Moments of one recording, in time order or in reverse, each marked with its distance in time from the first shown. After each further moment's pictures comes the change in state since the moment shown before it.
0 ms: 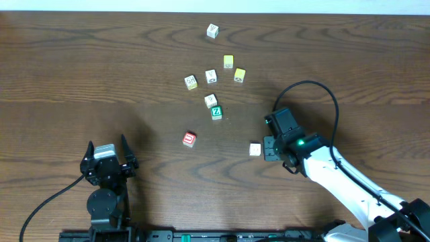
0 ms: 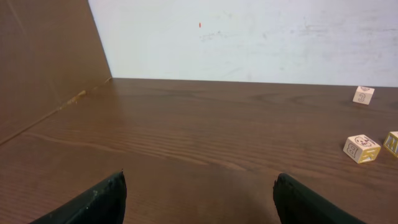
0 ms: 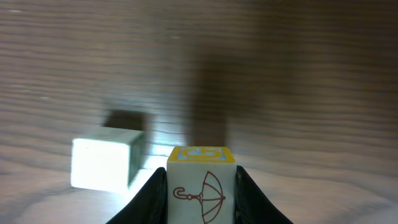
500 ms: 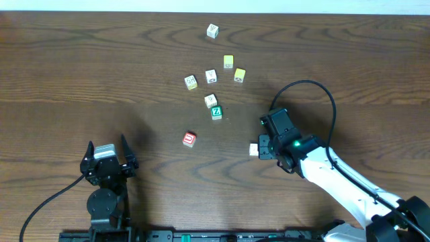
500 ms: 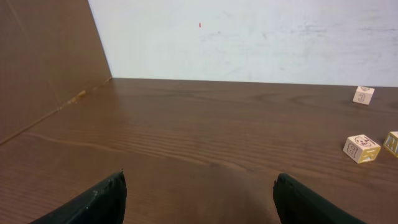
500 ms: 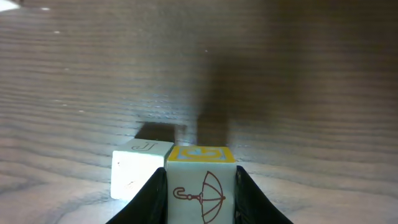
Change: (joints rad) left arm 0.000 0.000 0.000 0.000 0.000 0.000; right arm 0.027 0.024 0.000 0.050 -0.018 0.067
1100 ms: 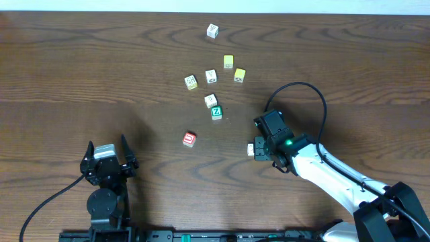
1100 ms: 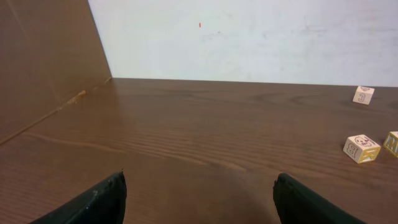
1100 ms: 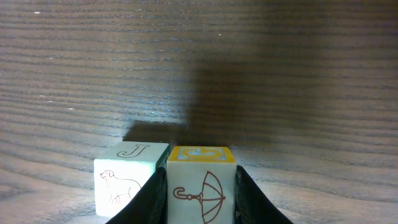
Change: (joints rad) left arm 0.000 0.000 0.000 0.000 0.000 0.000; right arm 0.025 0.067 -0.005 0.043 -0.007 0.022
